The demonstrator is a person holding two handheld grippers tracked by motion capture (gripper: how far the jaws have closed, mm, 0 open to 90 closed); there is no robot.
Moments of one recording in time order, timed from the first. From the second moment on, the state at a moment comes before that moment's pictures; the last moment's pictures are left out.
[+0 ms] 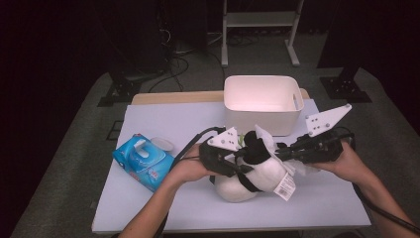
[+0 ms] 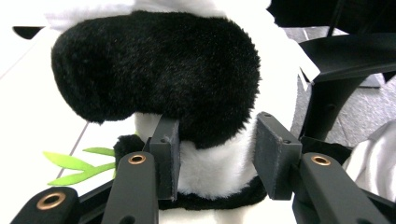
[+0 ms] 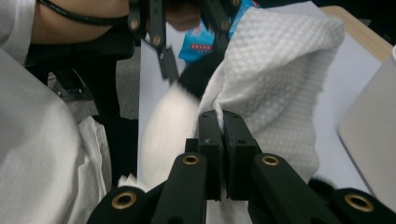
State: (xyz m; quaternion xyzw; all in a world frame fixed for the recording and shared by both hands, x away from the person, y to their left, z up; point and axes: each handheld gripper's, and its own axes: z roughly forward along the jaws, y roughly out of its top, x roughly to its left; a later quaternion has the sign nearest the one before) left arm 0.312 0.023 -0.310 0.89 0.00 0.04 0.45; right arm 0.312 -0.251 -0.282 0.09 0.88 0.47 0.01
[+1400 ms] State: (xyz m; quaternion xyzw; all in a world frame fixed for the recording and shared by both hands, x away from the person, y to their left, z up) left arm 0.319 0.022 -0.361 0.92 0.05 0.04 0.38; right arm 0.310 -0.319 -0.341 0.19 0.87 0.46 0.01
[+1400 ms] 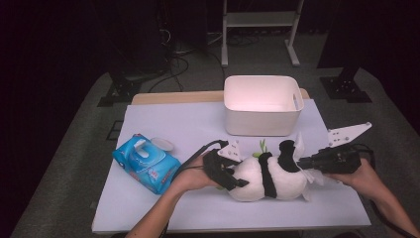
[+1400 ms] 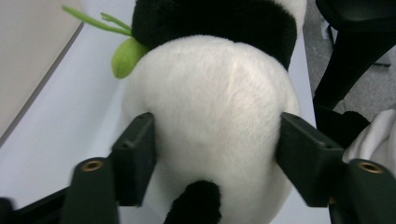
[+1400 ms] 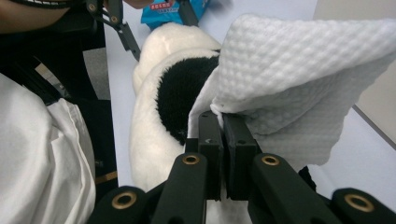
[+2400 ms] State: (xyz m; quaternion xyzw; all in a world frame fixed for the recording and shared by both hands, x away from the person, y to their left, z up) left arm 0.319 0.008 -0.355 0.92 0.04 0.03 0.38; right arm 0.308 -0.313 -0.331 0.17 0.87 0.46 0.02
